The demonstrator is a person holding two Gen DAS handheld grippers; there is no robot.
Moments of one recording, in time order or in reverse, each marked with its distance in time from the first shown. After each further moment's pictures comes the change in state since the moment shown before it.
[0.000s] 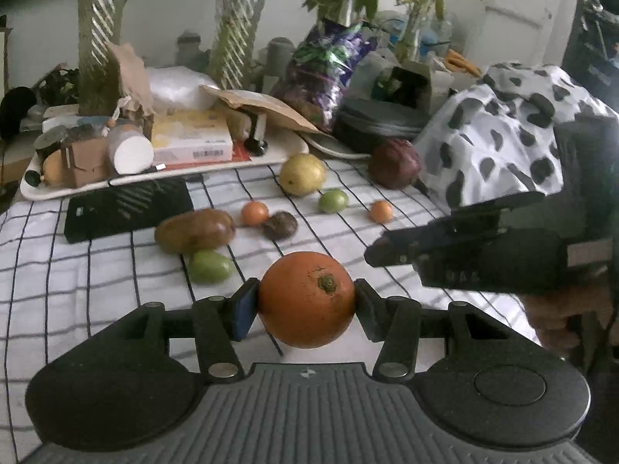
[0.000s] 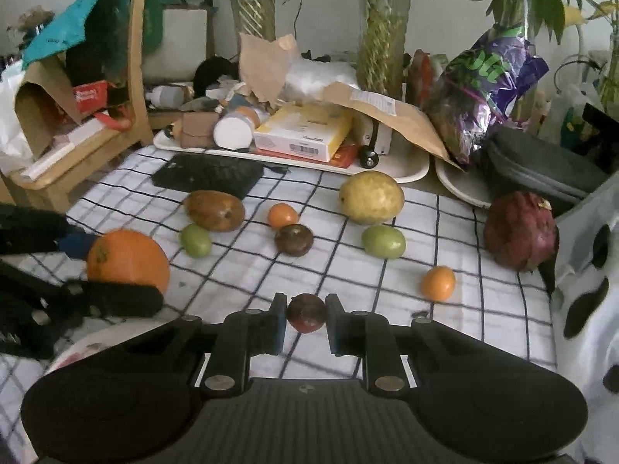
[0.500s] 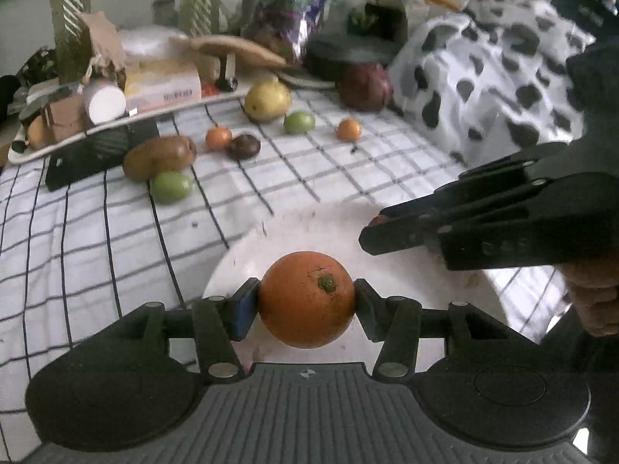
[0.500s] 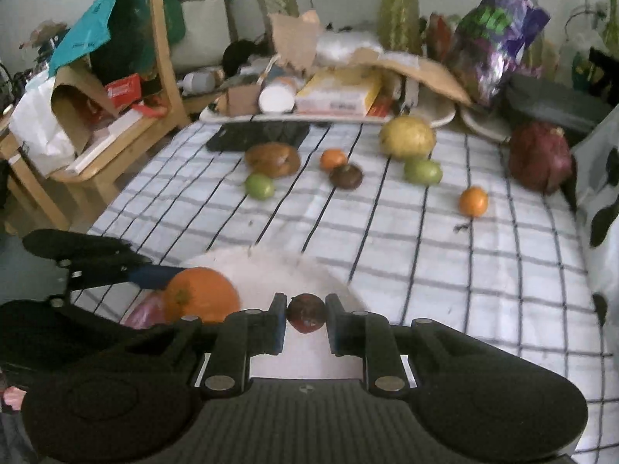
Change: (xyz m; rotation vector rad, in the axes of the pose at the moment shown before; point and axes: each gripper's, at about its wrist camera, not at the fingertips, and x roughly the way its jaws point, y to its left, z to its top) left arm 0.007 -0.034 -0.039 0.077 0.163 0.029; right arm -0.035 0.016 -0.036 0.079 0.101 0.128
